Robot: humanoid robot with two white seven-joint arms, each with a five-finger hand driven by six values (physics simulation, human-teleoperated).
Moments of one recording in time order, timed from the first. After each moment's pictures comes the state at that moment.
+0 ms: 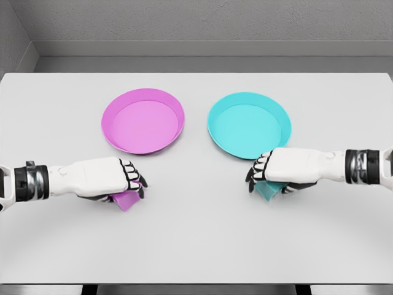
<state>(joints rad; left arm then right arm) -0.41 0.93 -0.69 -1.75 -0.52 -0.61 -0.38 -0.54 -0.93 0.75 -1.71 0.32 -0.61 0.52</state>
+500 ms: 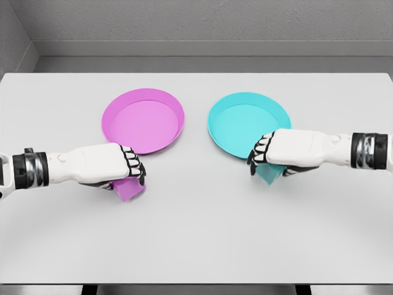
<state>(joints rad) -0.47 0.92 -0.69 -1.74 -0.51 -0.61 -0.38 -0.59 -0.92 0.71 -1.72 0.32 -0.61 0.52</state>
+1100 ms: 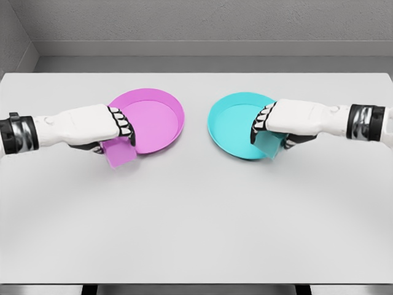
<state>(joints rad) -0.63 0.89 -0.69 -1.60 -0.49 -0.61 -0.38 -0.71 -0.82 0.71 -1.54 0.33 -0.61 0.54</state>
